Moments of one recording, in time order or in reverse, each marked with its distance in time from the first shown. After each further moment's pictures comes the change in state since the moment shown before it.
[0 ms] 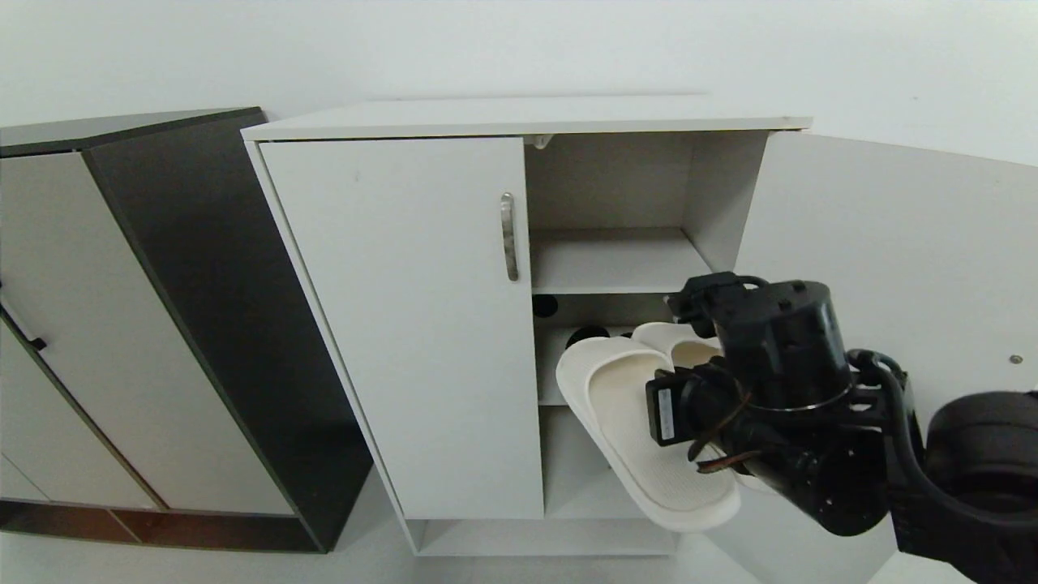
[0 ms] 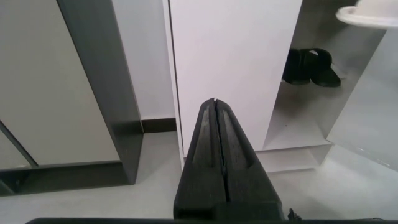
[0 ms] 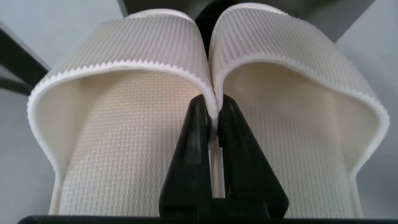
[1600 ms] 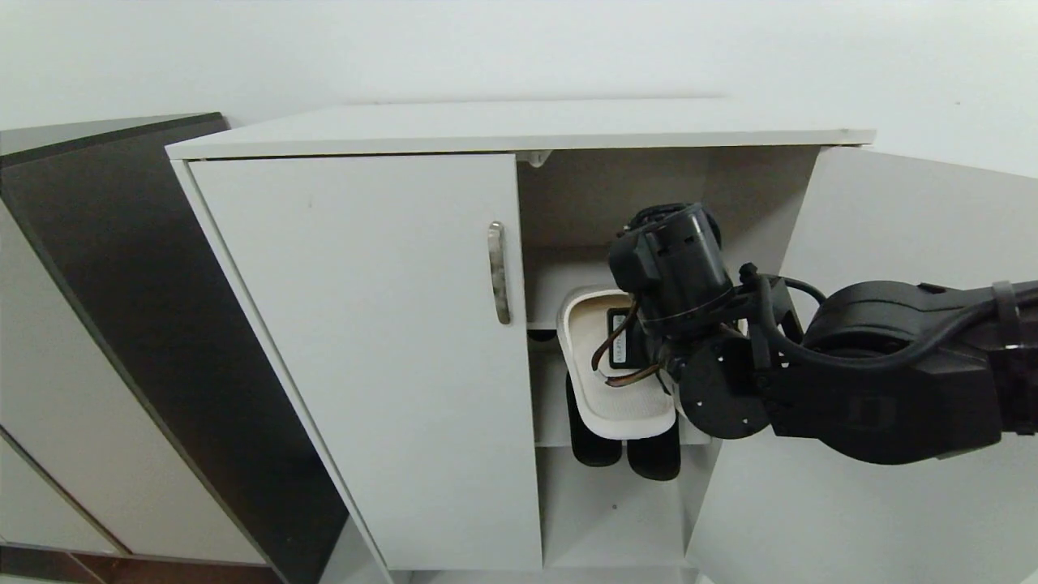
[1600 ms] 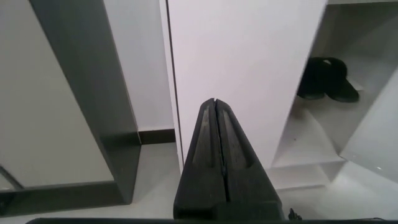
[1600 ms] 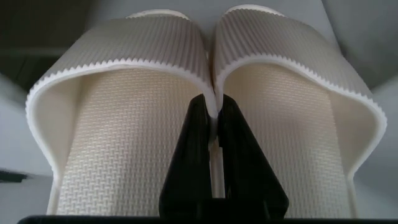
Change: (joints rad) left arm 0.000 0.000 0.000 0.000 0.000 0.001; right arm 0.007 0.166 -0.428 0.316 -0.239 0.120
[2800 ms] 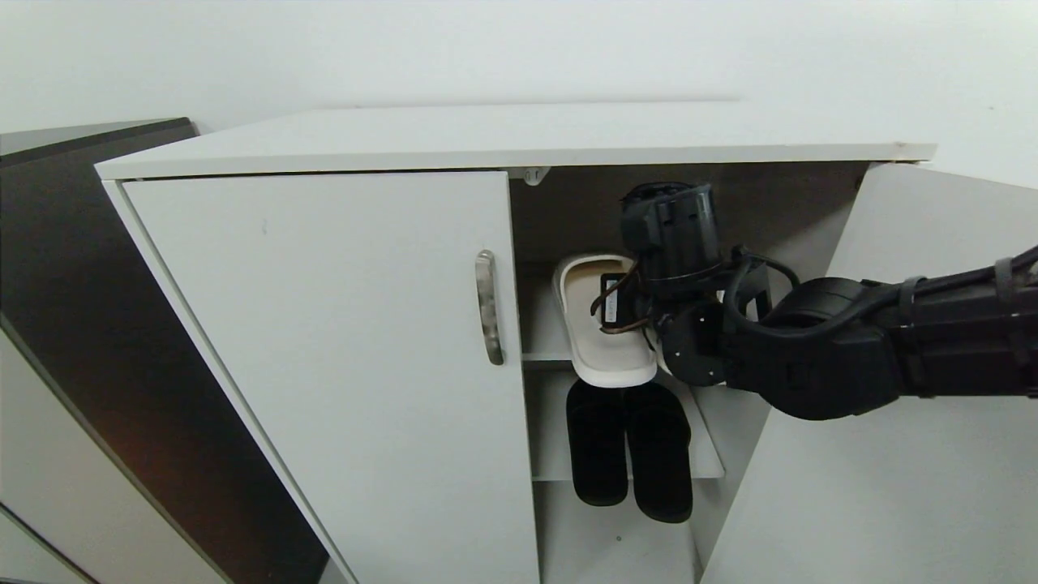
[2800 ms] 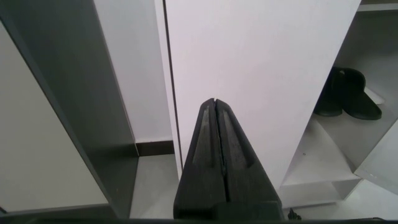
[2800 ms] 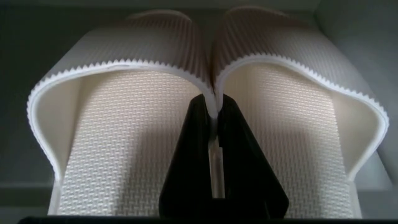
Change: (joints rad) left arm 0.000 0.000 0.000 0.000 0.000 -0.002; right arm -0.089 0.093 -0.068 -0.223 0.080 -0.132
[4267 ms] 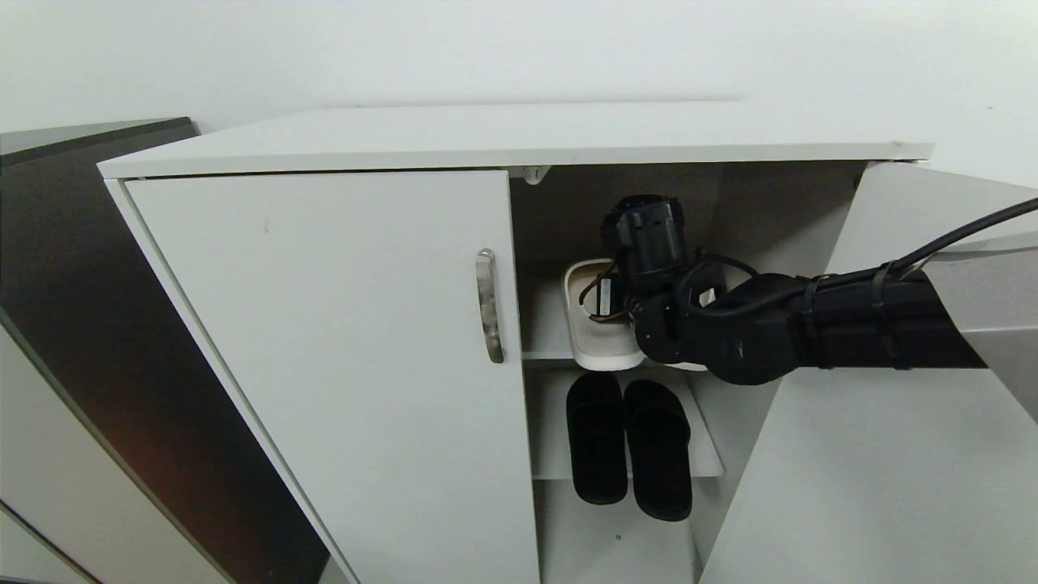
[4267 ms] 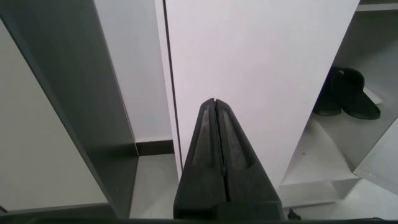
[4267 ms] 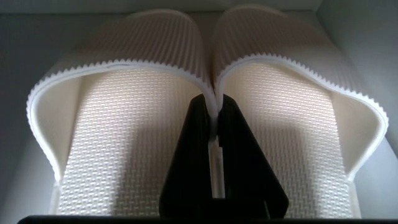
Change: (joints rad) left arm 0.000 0.000 0.000 0.000 0.000 -0.001; right arm -0.068 0.147 -0.167 0.050 0.003 0.001
